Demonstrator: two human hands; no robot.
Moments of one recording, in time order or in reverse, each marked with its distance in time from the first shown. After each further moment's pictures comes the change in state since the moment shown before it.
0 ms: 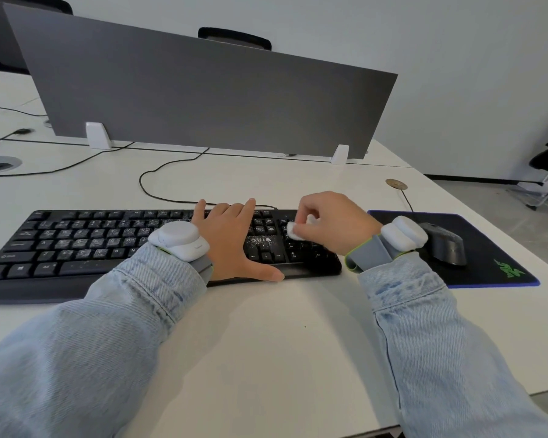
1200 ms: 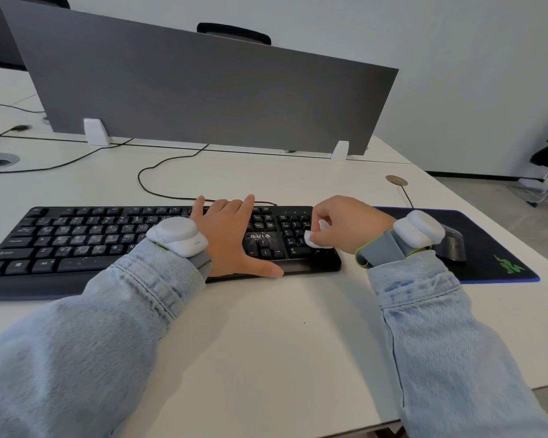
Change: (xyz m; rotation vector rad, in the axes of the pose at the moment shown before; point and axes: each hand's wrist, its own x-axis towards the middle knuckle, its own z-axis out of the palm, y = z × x) left_hand -0.001 0.000 -0.002 -0.002 -0.011 0.002; right_hand -0.006 0.010 -0.010 -0.162 -0.206 0.107
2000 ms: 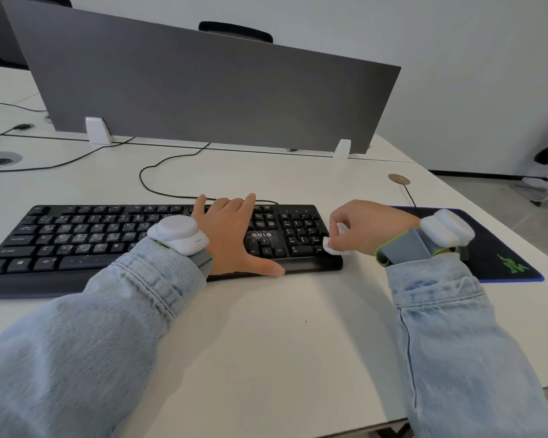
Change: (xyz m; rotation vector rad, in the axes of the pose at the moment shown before) left_hand -0.001 0.001 0.001 0.001 0.020 -0.001; right_hand -0.013 0.010 -0.013 0.000 -0.122 0.101
